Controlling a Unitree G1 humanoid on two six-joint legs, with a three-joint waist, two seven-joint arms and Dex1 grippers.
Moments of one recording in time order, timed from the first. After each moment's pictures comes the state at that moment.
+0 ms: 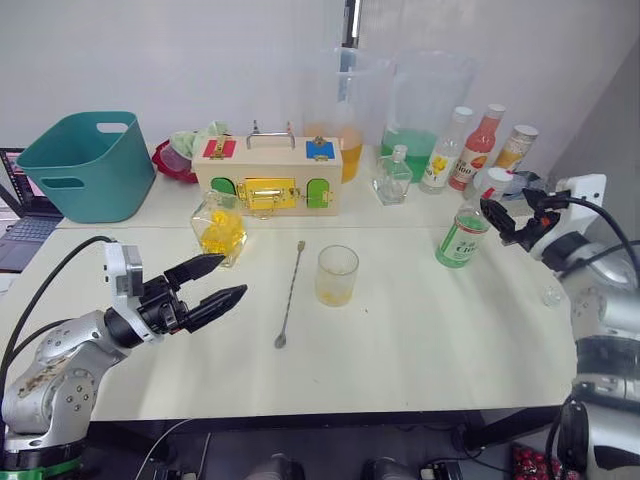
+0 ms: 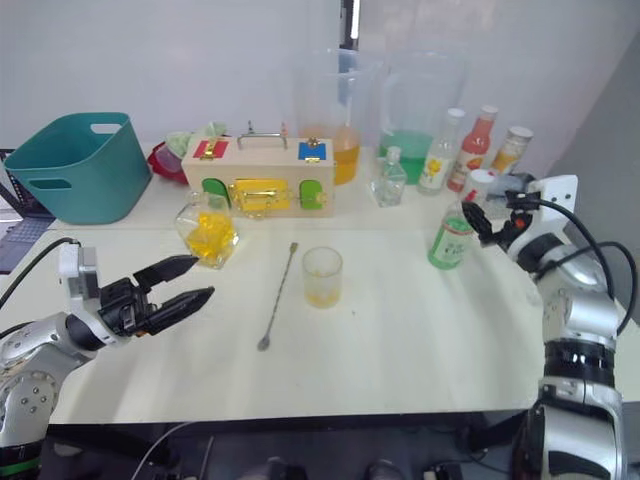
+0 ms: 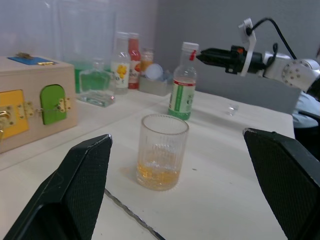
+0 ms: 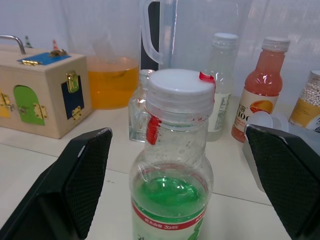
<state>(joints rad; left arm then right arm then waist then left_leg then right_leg) -0.12 0.63 0.39 -0.29 -0.83 0.46 -0.97 -0.71 -0.66 -0.32 0.50 0.36 0.16 0.63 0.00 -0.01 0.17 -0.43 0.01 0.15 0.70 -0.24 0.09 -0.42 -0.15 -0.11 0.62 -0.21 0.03</state>
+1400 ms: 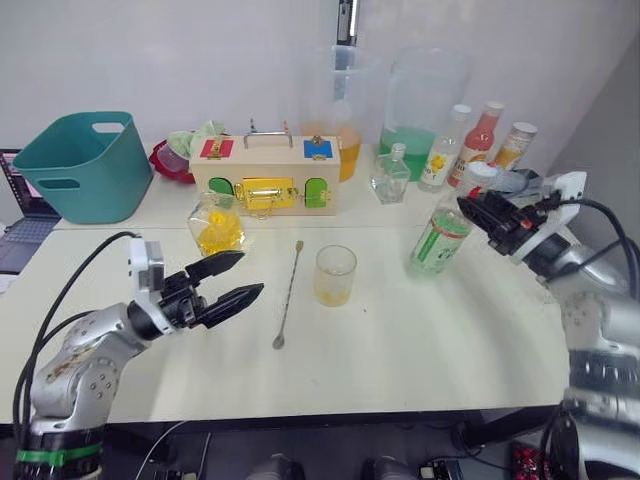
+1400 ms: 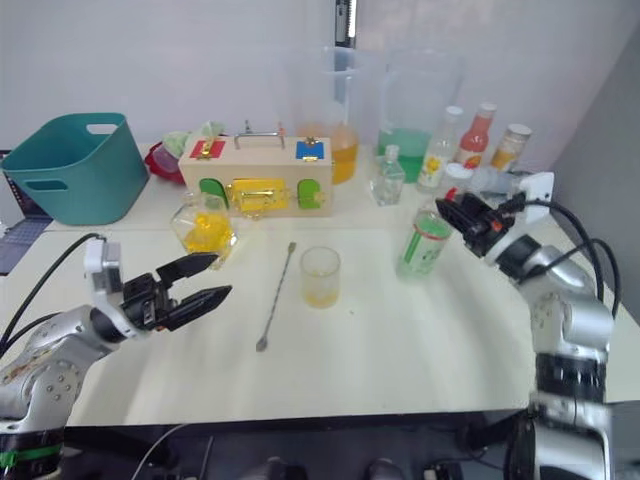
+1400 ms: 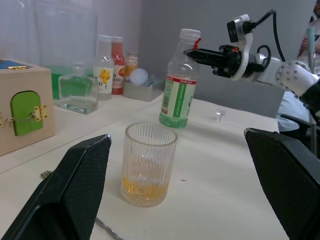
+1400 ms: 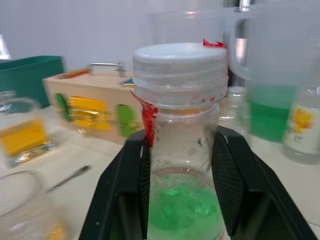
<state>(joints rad) -0.25 0.62 0.28 -0.20 -0.83 0.45 -1.02 -0.51 -0.58 -0.33 -0.03 0.62 0.46 0.72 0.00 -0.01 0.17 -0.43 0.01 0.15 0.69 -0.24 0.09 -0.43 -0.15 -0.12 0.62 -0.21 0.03</state>
